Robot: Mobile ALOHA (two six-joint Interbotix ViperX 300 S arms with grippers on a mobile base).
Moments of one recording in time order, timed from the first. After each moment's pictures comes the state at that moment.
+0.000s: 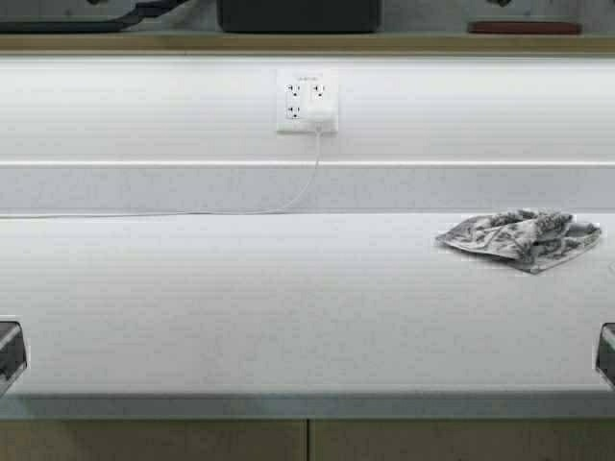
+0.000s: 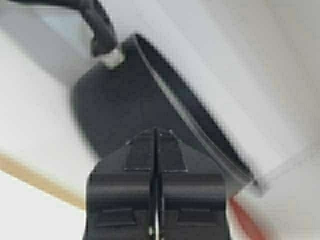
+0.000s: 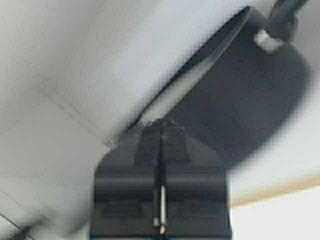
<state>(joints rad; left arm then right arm) -0.37 -0.22 0.76 -0.26 -0.65 -0.57 0.31 -0.15 0.74 -0.22 -0.73 0.90</state>
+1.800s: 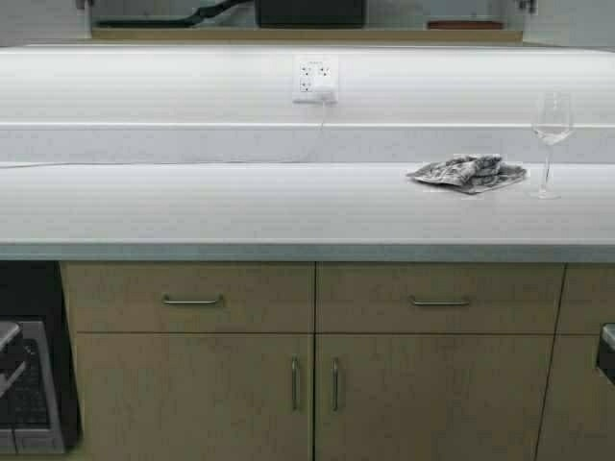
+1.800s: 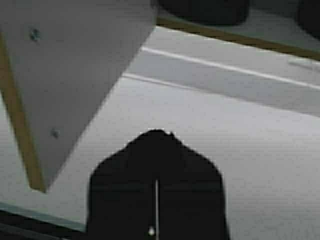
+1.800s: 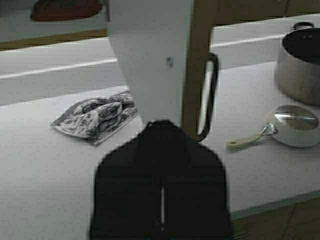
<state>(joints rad) 0.19 -0.35 0.52 -0.25 -0.07 0.11 -0.28 -0.35 0.55 -0.28 -0.10 0.29</state>
